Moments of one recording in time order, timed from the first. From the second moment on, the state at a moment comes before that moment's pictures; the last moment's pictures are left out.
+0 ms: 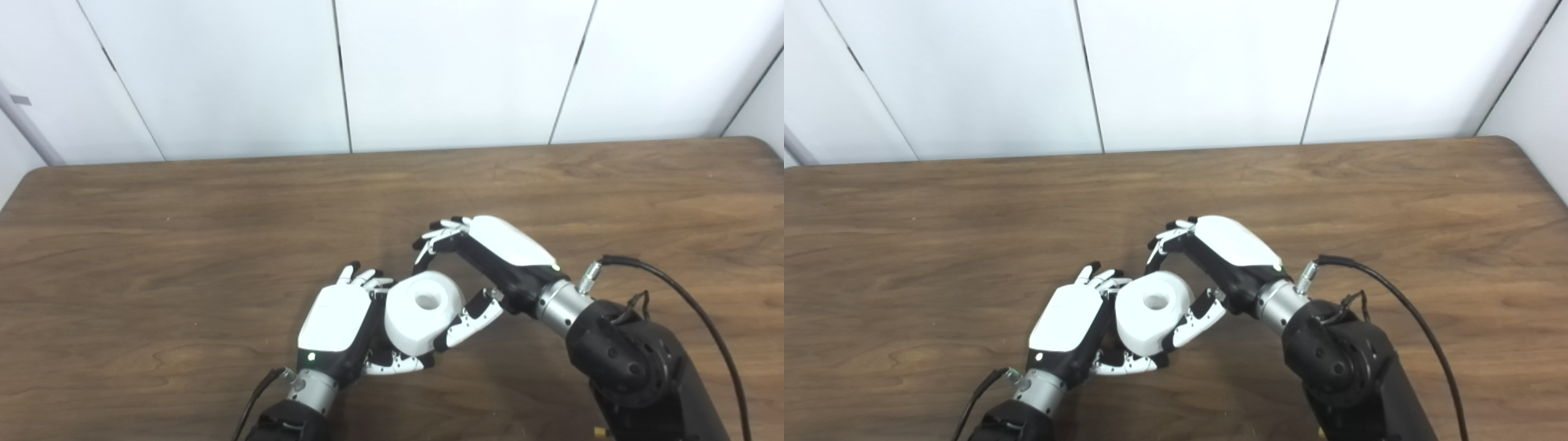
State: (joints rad) left arm 0.00 0.14 -0.49 -0.22 1.03 0.16 -0.07; right arm -0.21 -0.24 0.32 -0.59 -0.81 0.42 0.69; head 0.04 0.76
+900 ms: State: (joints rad) left arm 0.00 0.14 -0.49 -0.22 1.03 0.17 -0.07; right arm -0.19 -0.25 0.34 -0.58 -0.81 0.39 0.65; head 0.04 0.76
